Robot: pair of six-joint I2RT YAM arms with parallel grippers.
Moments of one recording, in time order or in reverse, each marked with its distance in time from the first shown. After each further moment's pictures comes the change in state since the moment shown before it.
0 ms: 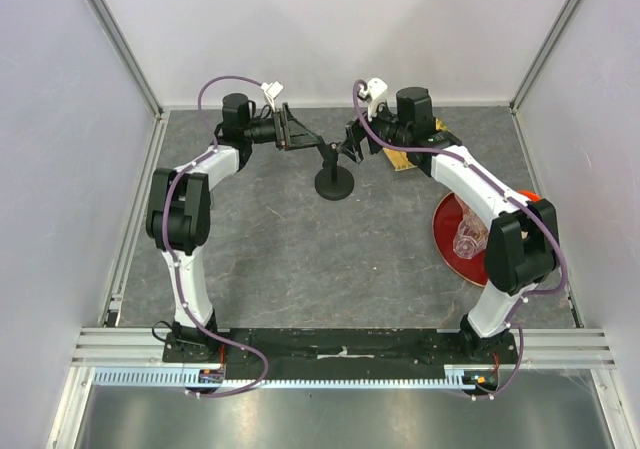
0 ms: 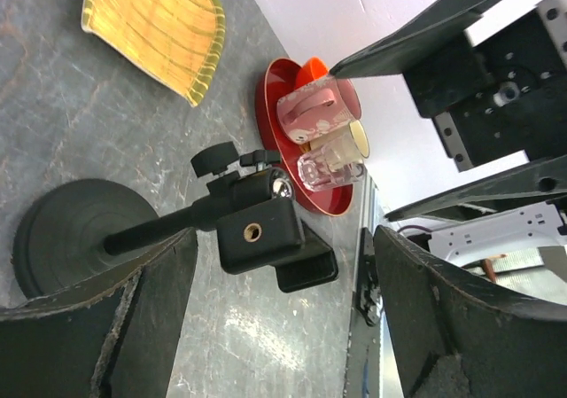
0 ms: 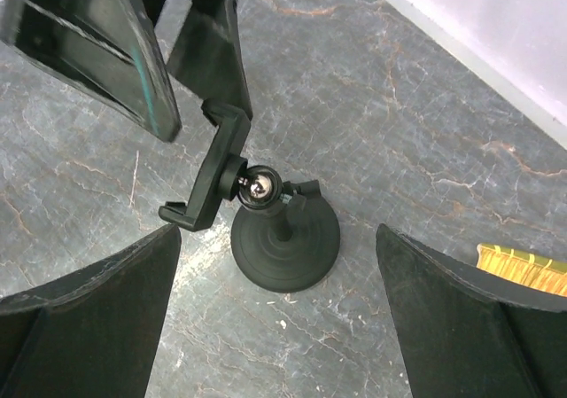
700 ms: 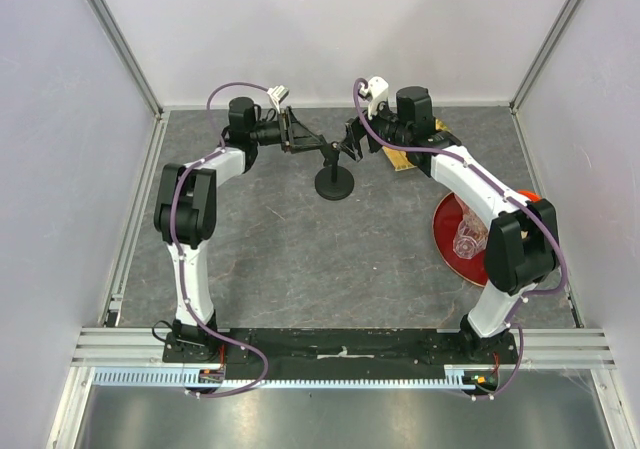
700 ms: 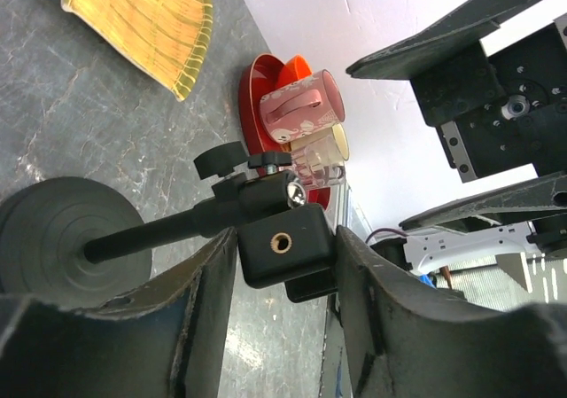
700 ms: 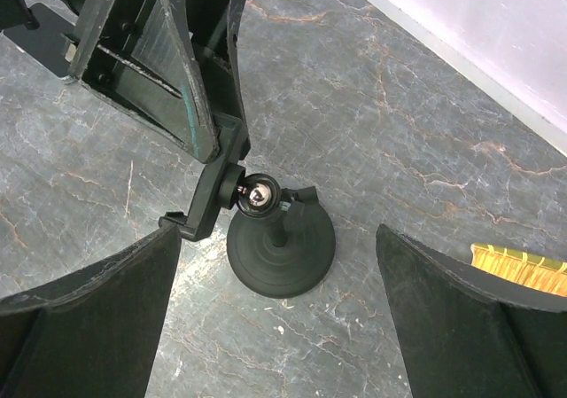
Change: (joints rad) left arm -0.017 0.095 0.019 0.085 0.029 -0.147; right arm 0.000 -0.004 0.000 0.026 0.027 0.021
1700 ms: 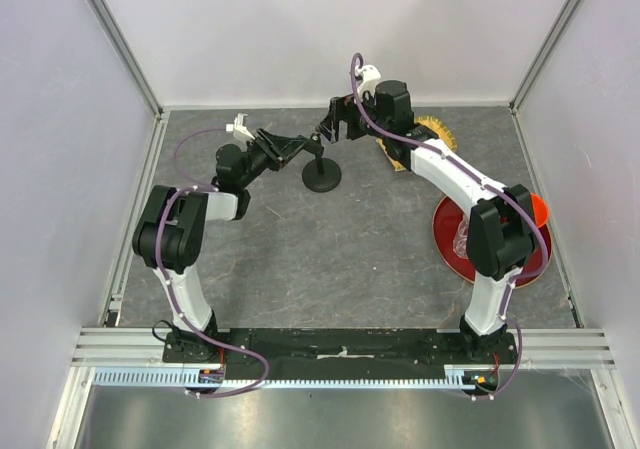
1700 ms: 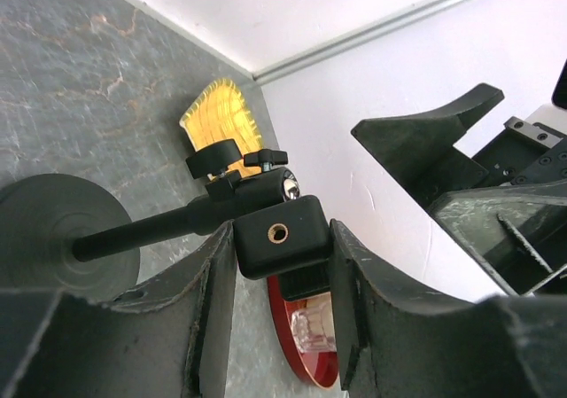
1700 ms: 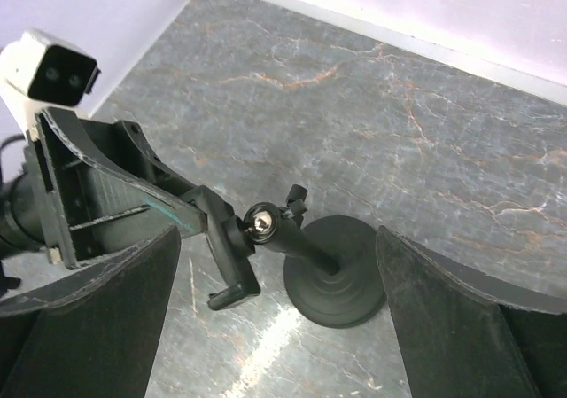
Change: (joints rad) left arm -0.016 -0.259 -0.586 0.579 -0.649 -0.285; right arm 0.071 0.134 0.129 0.105 0.141 0.342
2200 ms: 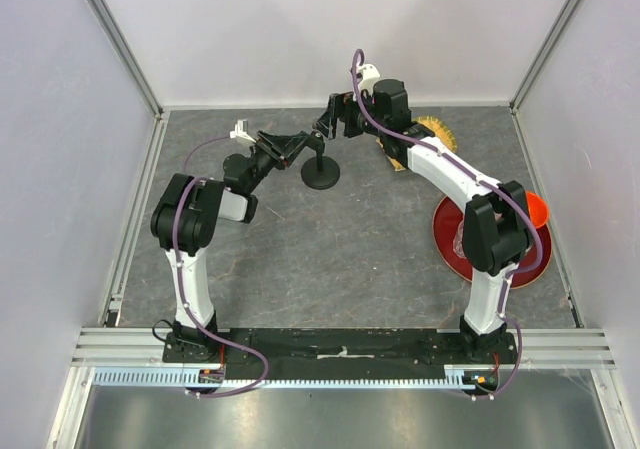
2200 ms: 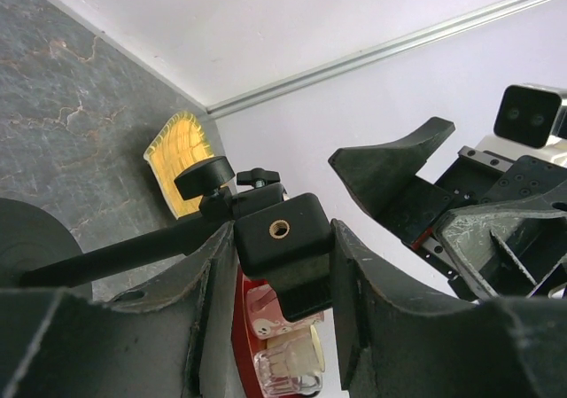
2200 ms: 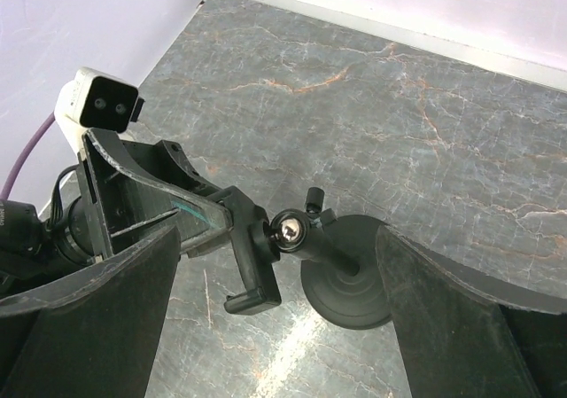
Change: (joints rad) left arm -0.022 0.185 0.029 0.306 -0.082 -0.181; right arm -0.003 0.040 0.034 0.032 -0.014 0.091
